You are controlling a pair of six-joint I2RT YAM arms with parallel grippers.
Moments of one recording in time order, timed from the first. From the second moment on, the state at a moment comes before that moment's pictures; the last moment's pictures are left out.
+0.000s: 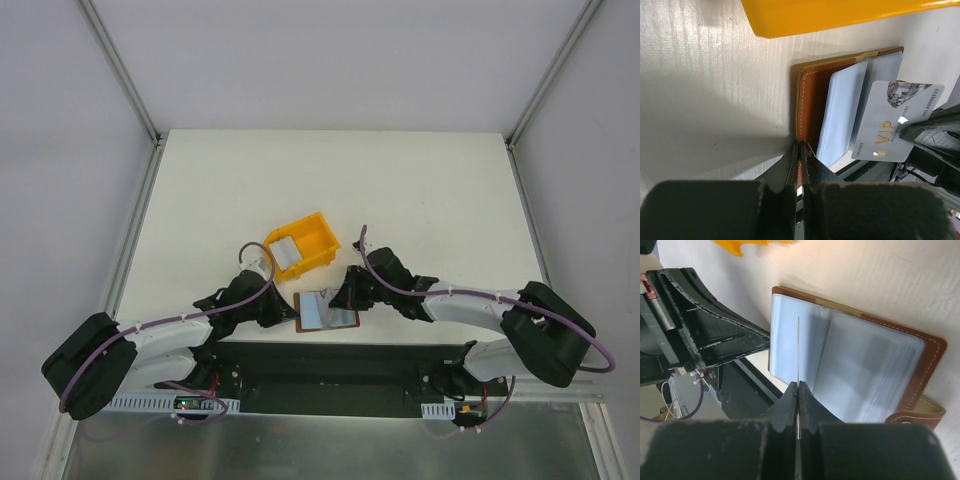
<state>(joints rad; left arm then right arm) -0.74 1.07 0.18 0.10 0.15 -1.09 0.88 1.36 0.54 0.12 -0.28 0.86</state>
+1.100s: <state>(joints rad) -0.74 1.08 0.17 0.12 0.15 -1.13 0.89 1.50 0.38 0.50 -0.24 1.03</state>
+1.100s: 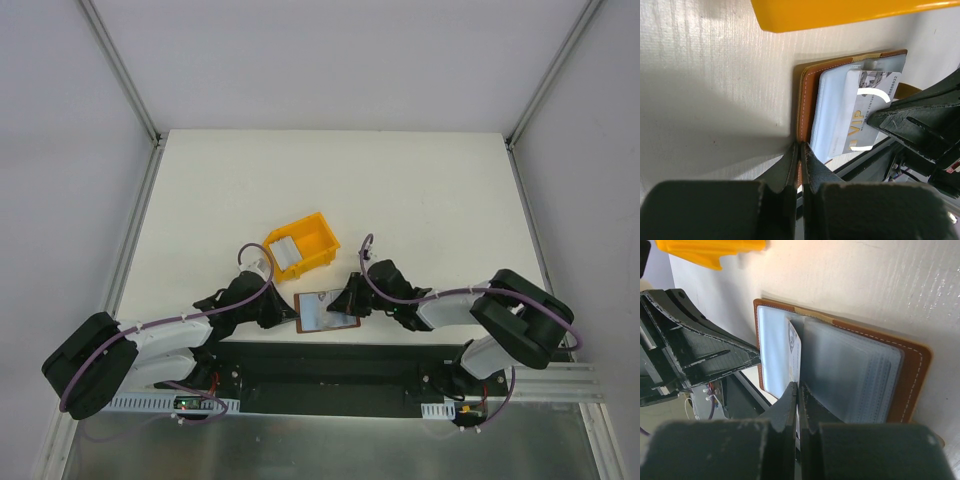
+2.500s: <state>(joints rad) -0.74 1.08 0.17 0.13 0.15 -1.16 1.02 1.55 0.58 0.23 -0.11 0.97</state>
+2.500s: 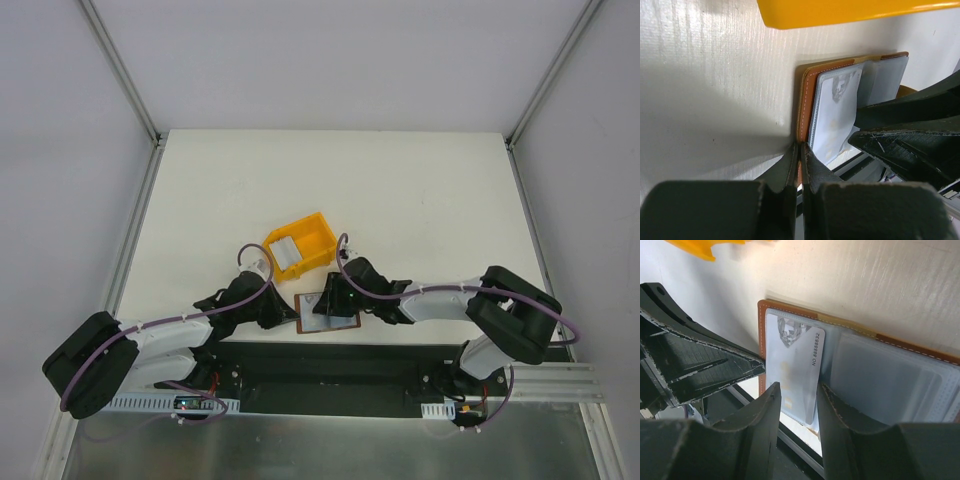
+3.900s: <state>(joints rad) -0.74 1.01 0.16 0.07 0.15 -1.16 1.08 1.41 0.68 -0.11 0.04 0.81</state>
